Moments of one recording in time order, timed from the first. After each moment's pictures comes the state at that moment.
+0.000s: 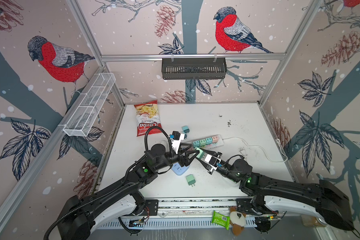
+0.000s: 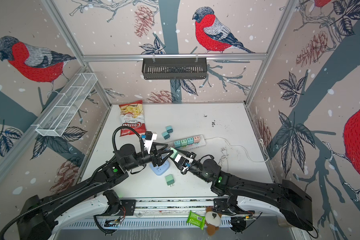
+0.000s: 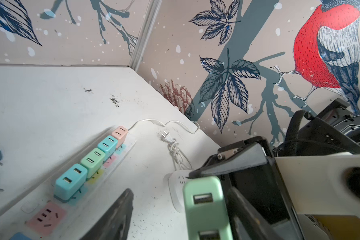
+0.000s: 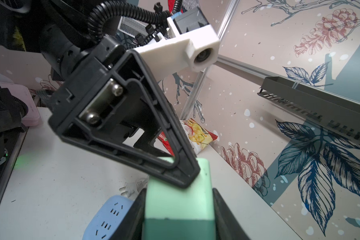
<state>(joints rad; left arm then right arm) -0.82 0.93 0.54 0.29 0.34 -0.47 1.12 0.96 0.34 0.70 0.06 -0.41</state>
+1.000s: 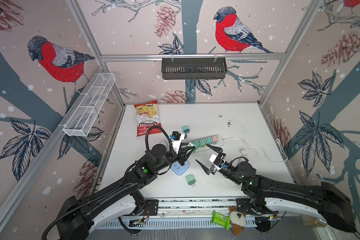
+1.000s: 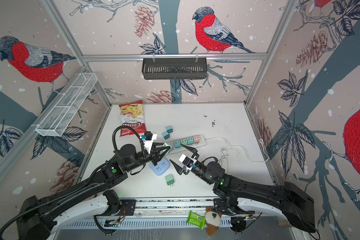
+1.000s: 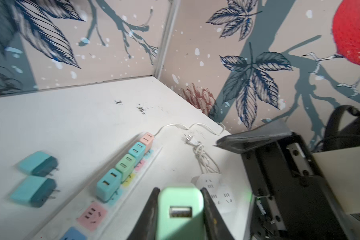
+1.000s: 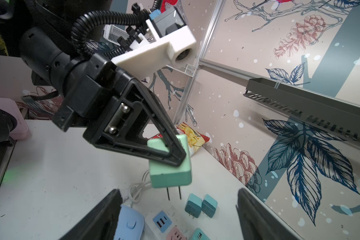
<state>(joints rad) -0.81 0.88 0.54 0.20 0.16 -0.30 1.11 0.92 0.29 0.77 0.11 -0.39</state>
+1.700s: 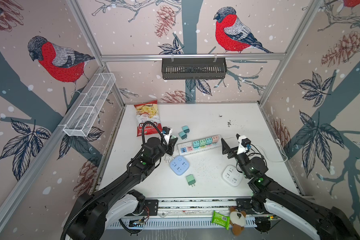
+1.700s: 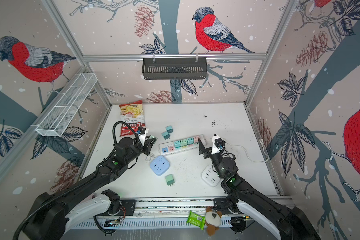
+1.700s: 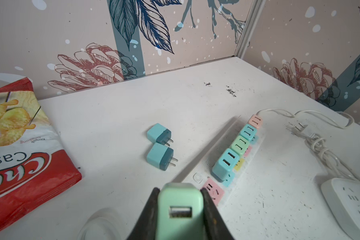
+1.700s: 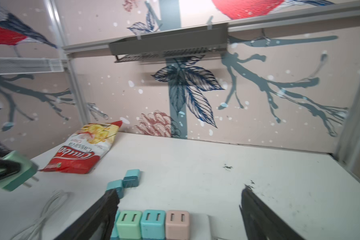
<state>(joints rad) -0.51 1.05 0.48 0.26 0.14 -0.02 0.59 0.74 0.13 0.72 0.26 0.05</state>
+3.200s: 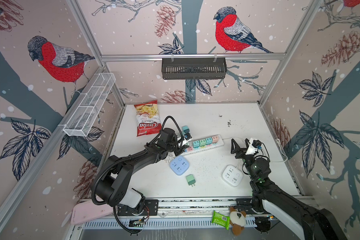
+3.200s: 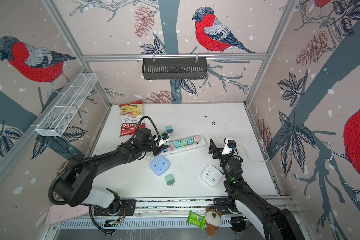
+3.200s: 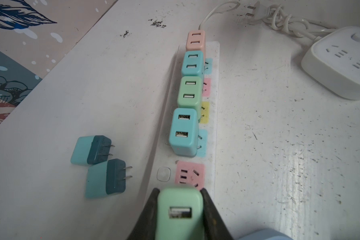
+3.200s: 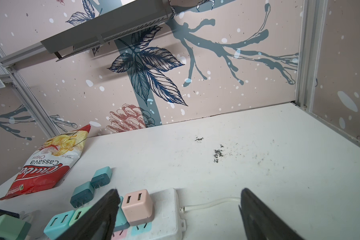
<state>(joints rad) -0.53 1.50 0.74 0.08 0.44 0.55 0.32 0.82 0.00 0.86 0.11 0.23</state>
